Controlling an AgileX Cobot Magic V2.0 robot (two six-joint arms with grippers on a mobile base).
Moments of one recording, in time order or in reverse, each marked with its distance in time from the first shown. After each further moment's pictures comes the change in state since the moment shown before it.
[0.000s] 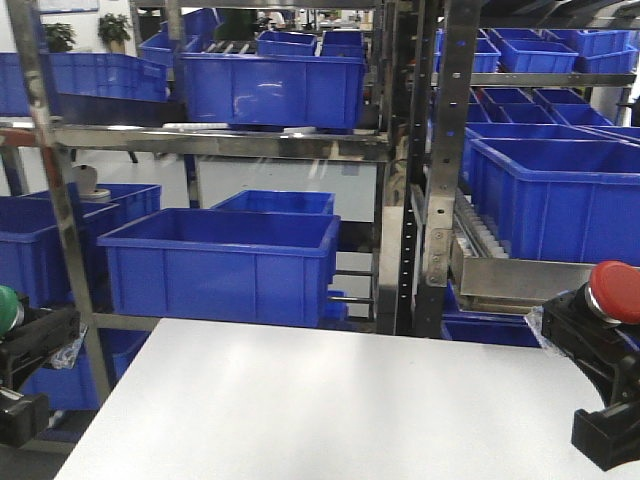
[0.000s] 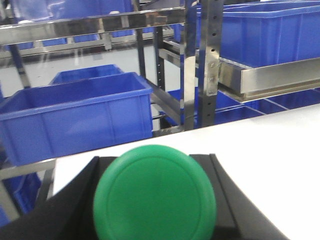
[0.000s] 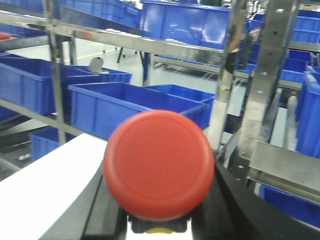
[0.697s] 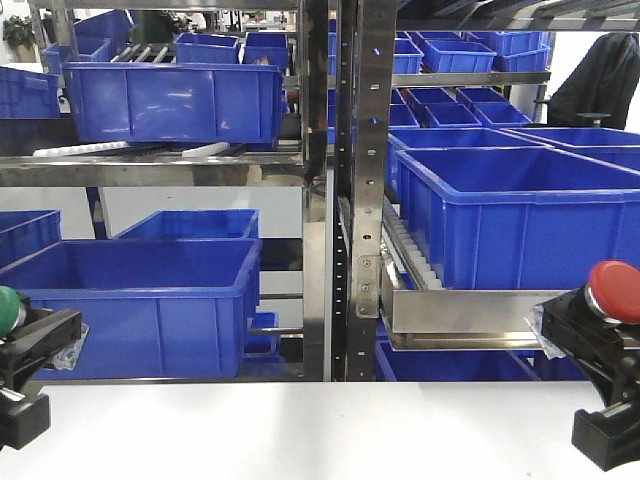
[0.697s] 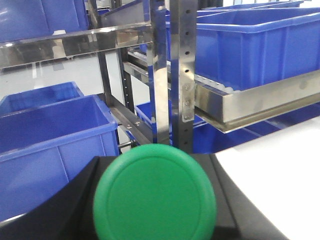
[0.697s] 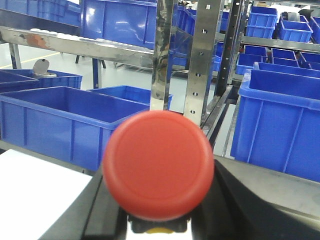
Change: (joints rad) left arm 0.000 0.000 0.000 0.000 0.000 0.000; right arm 0.000 0.000 0.000 0.000 0.000 0.000
